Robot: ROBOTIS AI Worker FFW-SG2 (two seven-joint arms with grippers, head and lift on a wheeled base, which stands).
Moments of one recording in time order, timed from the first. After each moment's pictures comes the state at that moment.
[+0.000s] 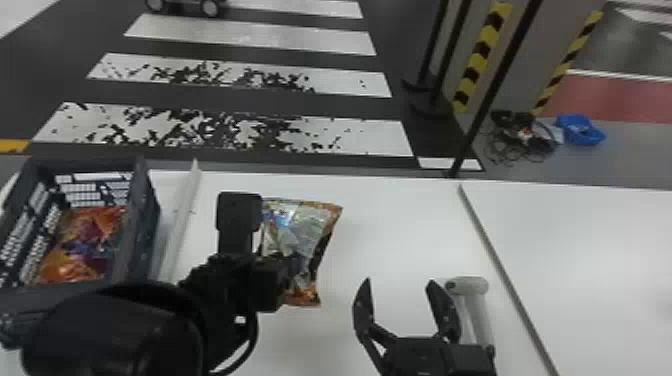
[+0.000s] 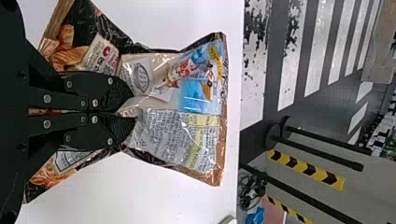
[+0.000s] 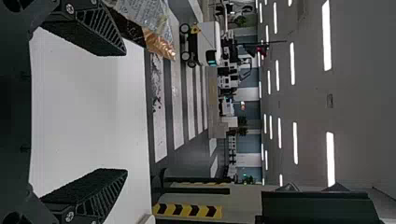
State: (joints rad) left arm 0.05 0.00 -0.31 -1.98 0.35 1.06 0.17; right arm 0.55 -0.14 0.29 -1.85 -0.03 -0.23 -0.34
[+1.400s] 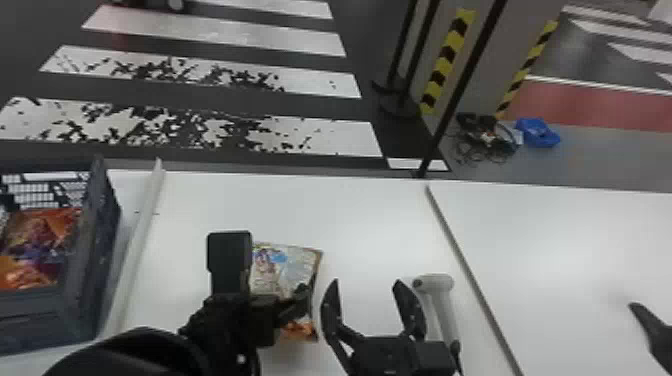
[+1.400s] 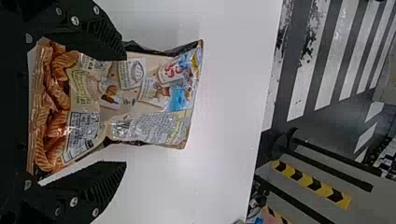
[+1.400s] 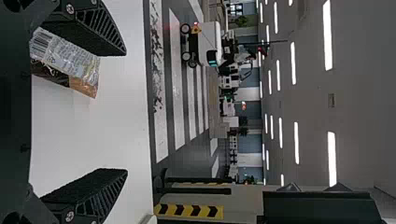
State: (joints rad) left arm 0.12 0.00 -0.39 -1.92 0.48 0.89 0.36; right arm 0.55 -0.14 0.29 -1.84 -0.03 -0.23 -0.34
